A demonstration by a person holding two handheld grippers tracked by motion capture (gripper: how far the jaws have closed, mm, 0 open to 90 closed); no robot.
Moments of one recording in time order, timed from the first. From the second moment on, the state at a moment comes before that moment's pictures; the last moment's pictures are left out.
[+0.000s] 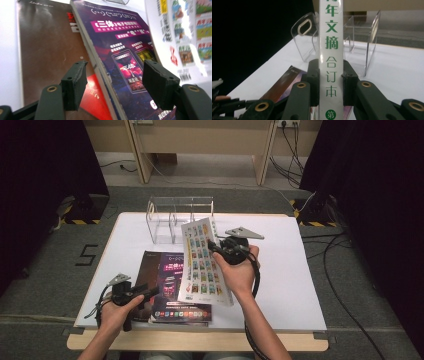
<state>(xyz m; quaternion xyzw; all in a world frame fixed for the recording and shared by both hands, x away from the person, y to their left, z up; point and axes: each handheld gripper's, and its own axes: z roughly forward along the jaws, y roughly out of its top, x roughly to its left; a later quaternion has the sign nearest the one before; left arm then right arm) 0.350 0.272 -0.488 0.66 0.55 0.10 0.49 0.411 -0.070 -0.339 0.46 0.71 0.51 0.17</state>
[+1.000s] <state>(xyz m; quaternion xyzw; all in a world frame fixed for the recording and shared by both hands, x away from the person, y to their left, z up) 0.344 0.283 -0.494 0.65 0.57 0.12 0.48 0.460 -0.044 -0.300 0.47 0.64 0.53 0.29</state>
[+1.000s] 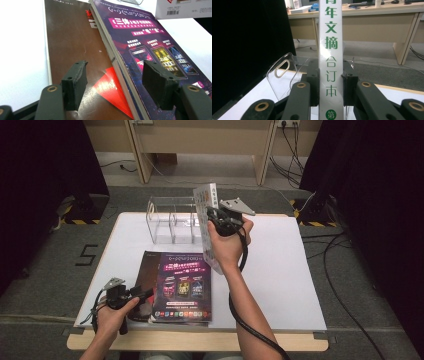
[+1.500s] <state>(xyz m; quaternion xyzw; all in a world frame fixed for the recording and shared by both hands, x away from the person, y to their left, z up) 0.345 0.281 -0.499 0.66 0.57 0.12 0.48 0.487 -0.033 -0.287 0.47 0.64 0.53 0.30</state>
